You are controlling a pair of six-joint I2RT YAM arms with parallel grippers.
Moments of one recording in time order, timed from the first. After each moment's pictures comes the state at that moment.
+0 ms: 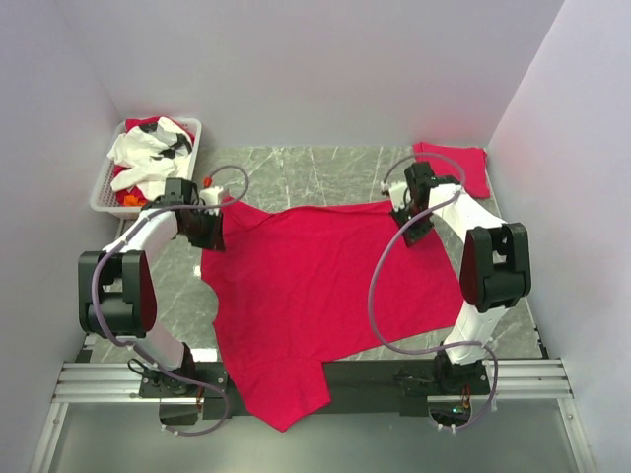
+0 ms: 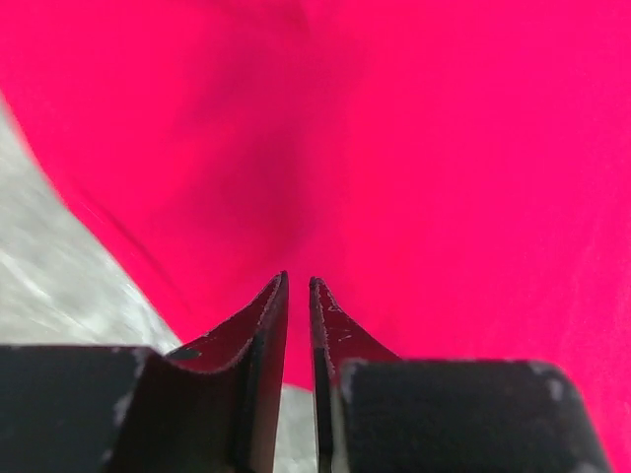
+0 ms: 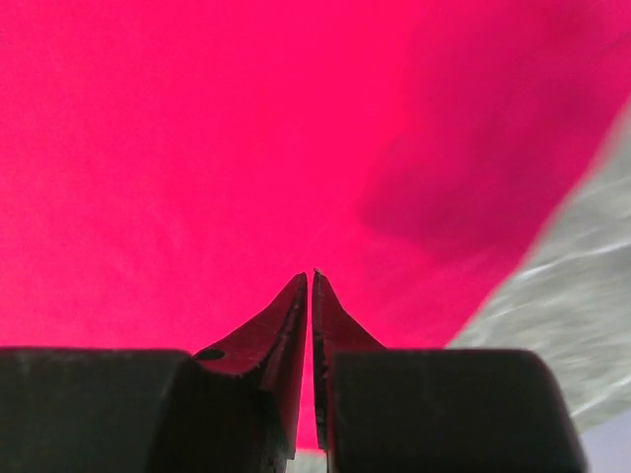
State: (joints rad) left arm 0.01 1.60 1.09 -0.57 0.41 0.23; right arm 0.15 1.79 1.36 -0.86 -0.09 -0.40
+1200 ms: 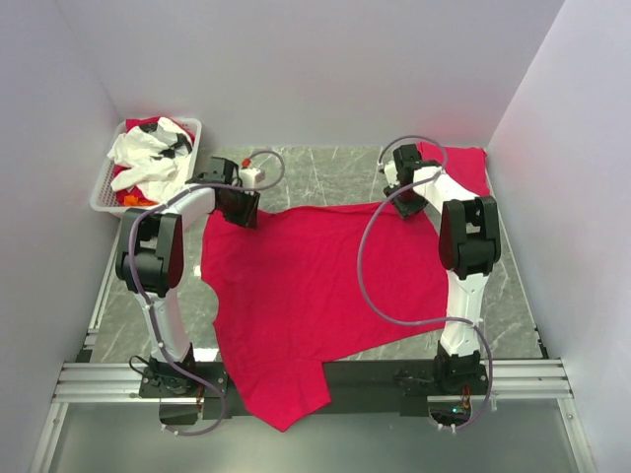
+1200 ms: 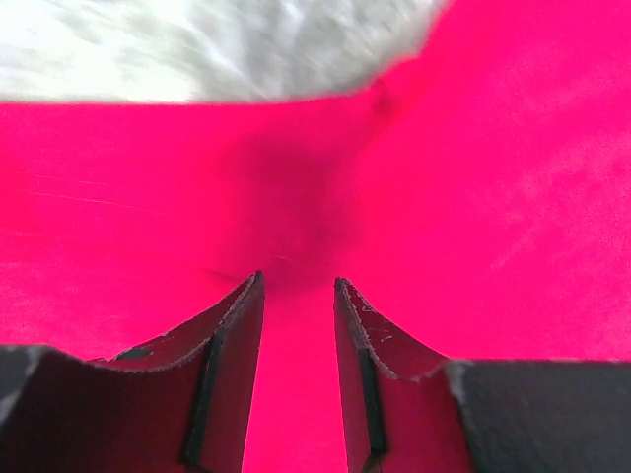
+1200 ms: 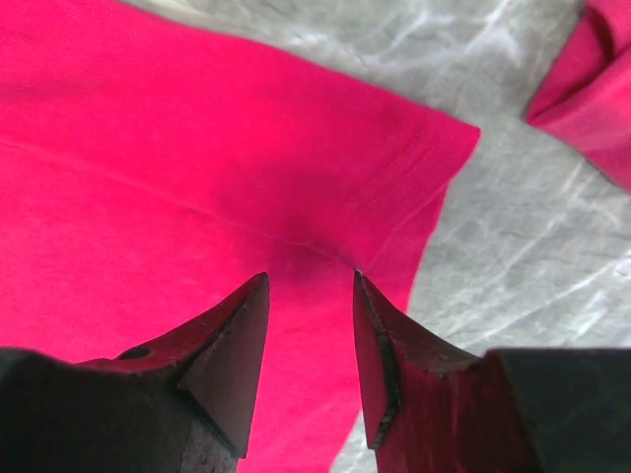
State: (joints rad) left arm -0.16 1.96 1.39 -0.48 0.34 0.17; right arm 0.15 2.14 1.67 -0.74 0.15 -0.38
